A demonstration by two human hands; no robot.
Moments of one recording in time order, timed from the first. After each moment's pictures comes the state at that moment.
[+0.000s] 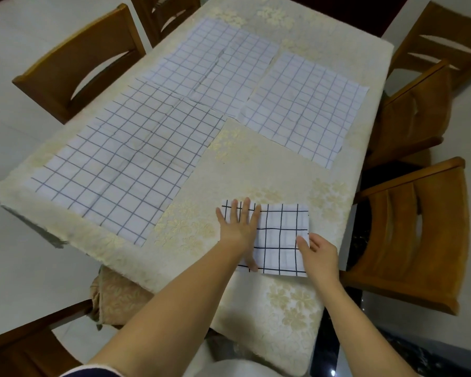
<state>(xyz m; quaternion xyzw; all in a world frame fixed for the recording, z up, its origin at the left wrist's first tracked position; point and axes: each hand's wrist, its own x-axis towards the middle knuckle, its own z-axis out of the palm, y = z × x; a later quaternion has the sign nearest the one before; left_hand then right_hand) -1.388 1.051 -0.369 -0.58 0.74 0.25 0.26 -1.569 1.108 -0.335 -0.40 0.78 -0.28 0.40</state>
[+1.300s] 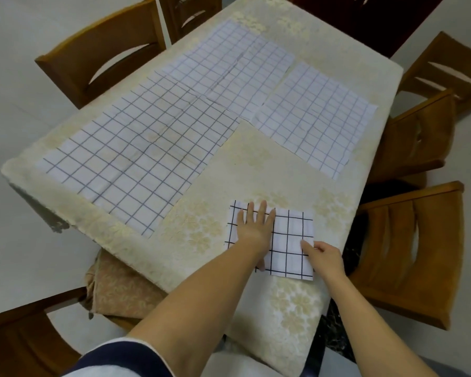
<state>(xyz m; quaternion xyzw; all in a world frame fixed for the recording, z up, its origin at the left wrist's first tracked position) -1.408 1.048 -0.372 -0.58 0.73 0.26 0.25 -1.587 1.087 -0.342 -0.40 0.81 -0.14 0.40</state>
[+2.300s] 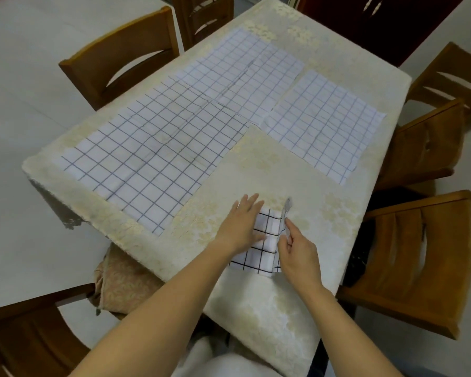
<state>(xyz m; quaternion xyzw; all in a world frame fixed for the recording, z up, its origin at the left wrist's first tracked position) -1.333 1.063 -0.355 -0.60 0.71 0.35 -0.13 -1.500 1.107 -0.309 -0.66 0.68 -0.17 0.27</state>
